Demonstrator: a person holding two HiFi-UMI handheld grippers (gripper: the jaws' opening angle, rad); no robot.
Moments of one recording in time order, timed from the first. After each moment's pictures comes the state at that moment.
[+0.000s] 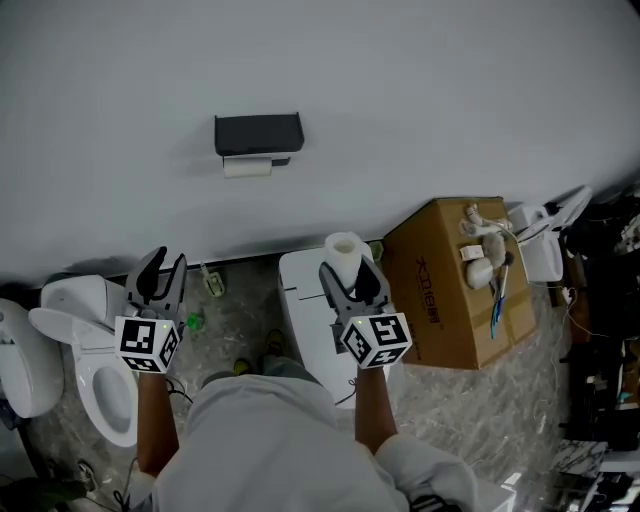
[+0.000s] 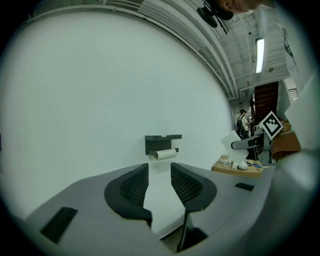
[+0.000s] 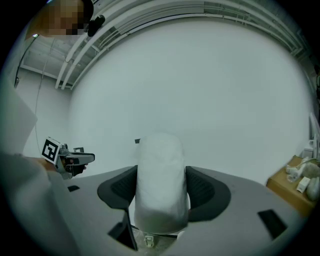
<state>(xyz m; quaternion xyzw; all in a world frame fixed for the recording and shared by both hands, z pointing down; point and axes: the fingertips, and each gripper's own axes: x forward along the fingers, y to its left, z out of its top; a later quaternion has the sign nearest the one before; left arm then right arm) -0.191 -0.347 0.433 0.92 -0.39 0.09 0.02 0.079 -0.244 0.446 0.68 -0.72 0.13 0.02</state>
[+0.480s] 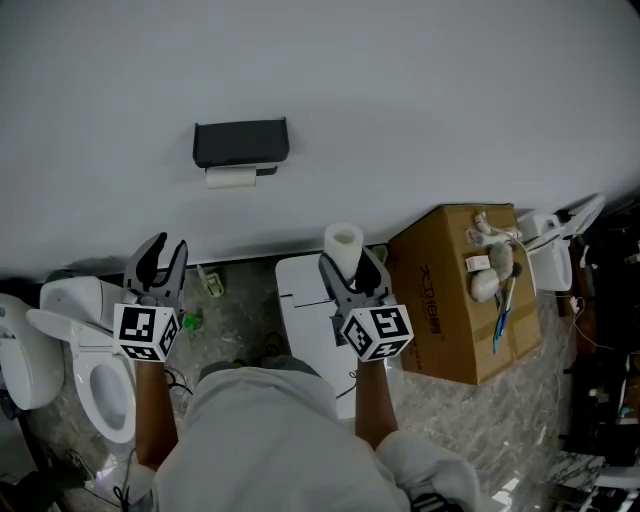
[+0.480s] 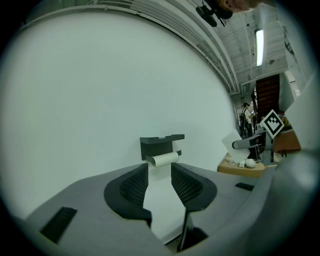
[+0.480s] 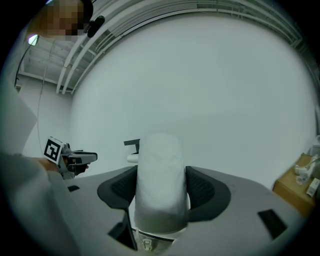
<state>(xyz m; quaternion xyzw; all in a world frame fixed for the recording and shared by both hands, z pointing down) -0.131 -0.387 0.429 0.91 -0.41 0.10 0.00 0.133 -0.290 0.452 0.66 -0.74 0.13 0.00</state>
